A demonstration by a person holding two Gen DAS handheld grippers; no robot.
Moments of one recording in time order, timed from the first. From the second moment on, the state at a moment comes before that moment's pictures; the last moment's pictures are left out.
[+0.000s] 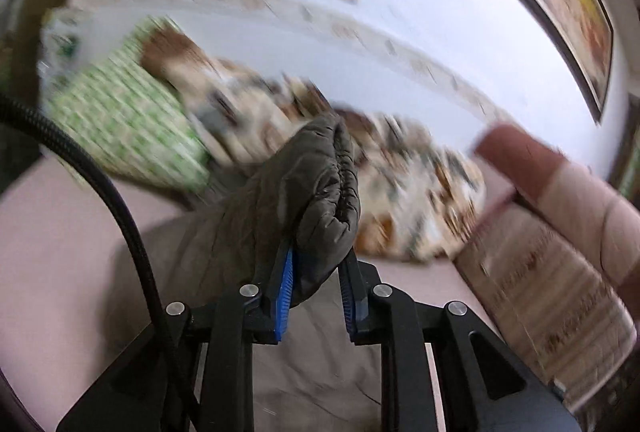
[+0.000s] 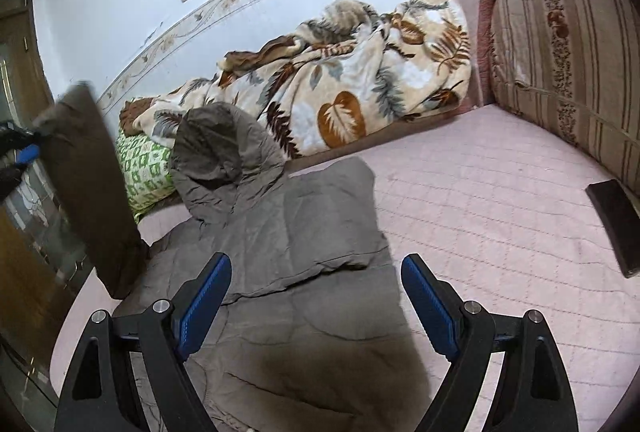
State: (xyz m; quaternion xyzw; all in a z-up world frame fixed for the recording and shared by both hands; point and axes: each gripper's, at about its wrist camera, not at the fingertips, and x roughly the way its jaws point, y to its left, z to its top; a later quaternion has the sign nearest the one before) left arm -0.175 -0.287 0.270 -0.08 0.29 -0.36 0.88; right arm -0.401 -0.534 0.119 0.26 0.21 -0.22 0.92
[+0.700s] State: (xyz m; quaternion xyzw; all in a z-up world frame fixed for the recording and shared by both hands) left arm -0.164 -0.298 0.155 0.05 0.36 -0.30 0.88; right arm -0.364 -0.542 0.119 0.25 0.22 -0.22 0.92
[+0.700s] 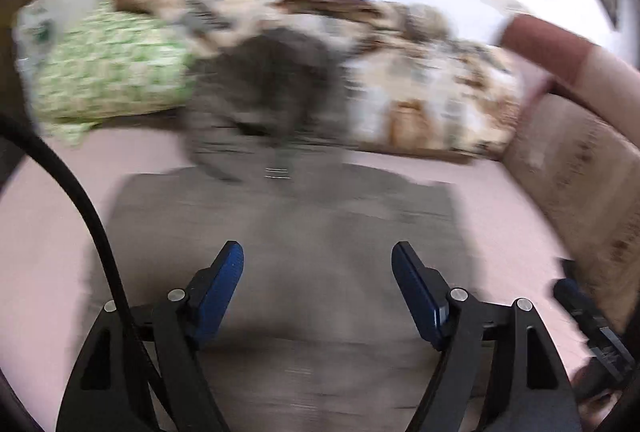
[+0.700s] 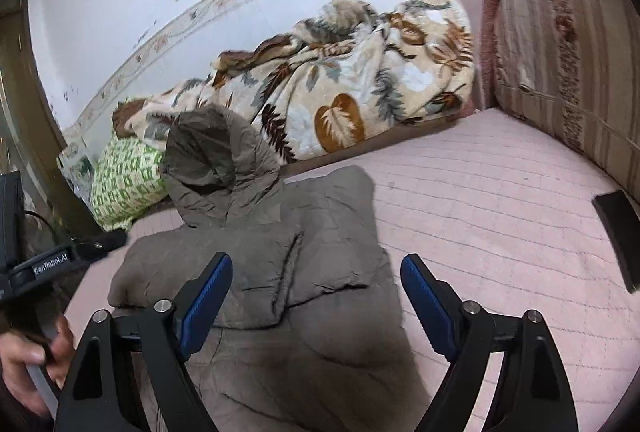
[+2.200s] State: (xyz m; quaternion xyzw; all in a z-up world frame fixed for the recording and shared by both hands) left arm -0.297 -0.137 0.026 0.12 0.39 -0.20 0.89; right arm -0.411 -0.407 0.025 0.19 0.42 -0.19 0.87
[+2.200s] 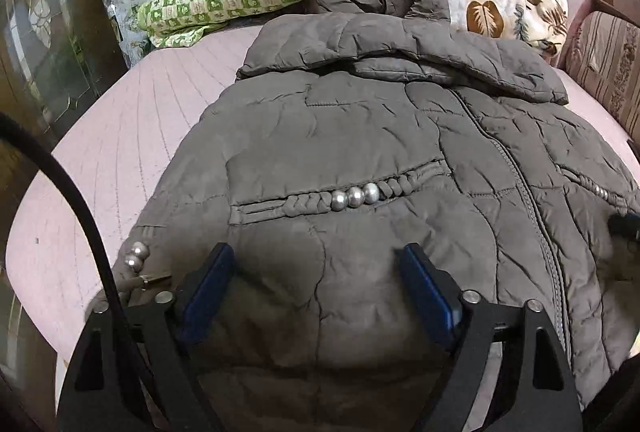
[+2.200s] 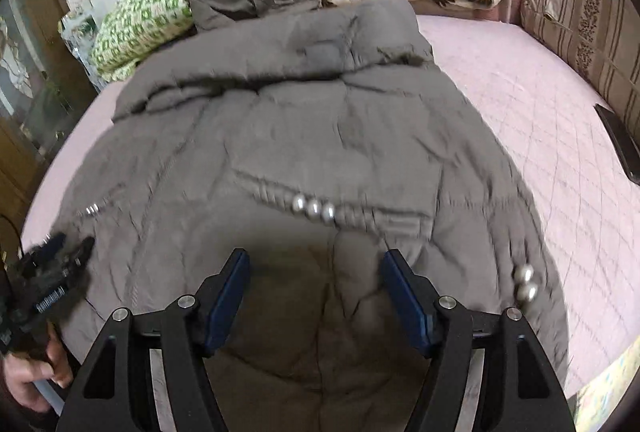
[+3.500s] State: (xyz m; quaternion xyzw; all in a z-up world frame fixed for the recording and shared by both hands) left arm -0.336 -0.130 0.040 0.13 0.38 -0.20 0.89; right arm -0.466 -0.365 0.046 0.20 0.34 -0.16 0.90
